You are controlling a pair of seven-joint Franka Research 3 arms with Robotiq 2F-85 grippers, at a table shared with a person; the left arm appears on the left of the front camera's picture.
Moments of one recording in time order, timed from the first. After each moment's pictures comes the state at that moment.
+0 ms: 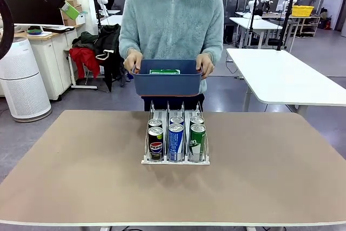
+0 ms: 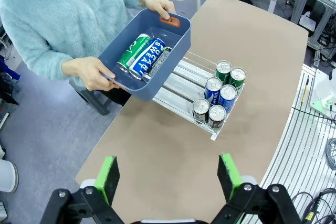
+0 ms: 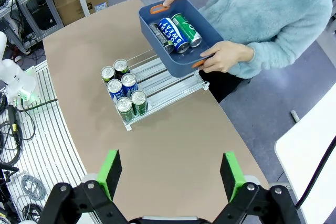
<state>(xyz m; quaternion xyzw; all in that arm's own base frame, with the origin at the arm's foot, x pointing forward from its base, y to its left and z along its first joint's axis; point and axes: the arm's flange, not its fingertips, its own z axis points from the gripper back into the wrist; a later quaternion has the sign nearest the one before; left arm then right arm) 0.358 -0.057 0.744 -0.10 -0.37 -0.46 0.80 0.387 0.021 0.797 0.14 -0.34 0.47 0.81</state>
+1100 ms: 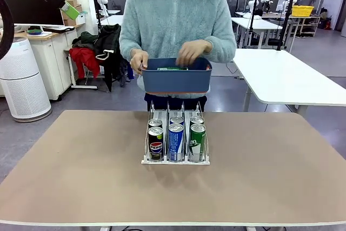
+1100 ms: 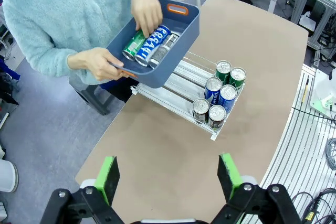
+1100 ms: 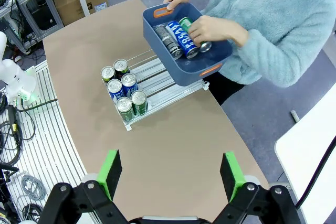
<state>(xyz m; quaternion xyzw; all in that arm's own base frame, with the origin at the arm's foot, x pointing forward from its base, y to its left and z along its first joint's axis) 0.358 -0.057 0.744 -0.10 -0.37 -0.46 0.80 0.387 0.021 0.797 0.14 -0.34 0.47 0.81</state>
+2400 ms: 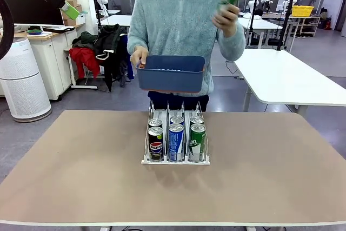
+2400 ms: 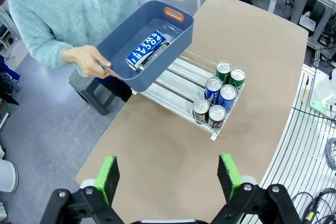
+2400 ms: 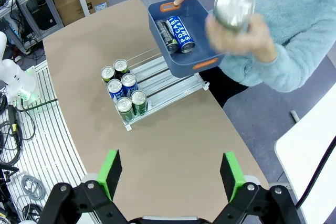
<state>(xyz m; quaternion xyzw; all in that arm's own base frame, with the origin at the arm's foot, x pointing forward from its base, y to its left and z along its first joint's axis) 0.358 -0.057 0.744 -0.10 -0.37 -0.46 0.80 0.387 0.021 0.797 0.14 -0.34 0.47 0.81</state>
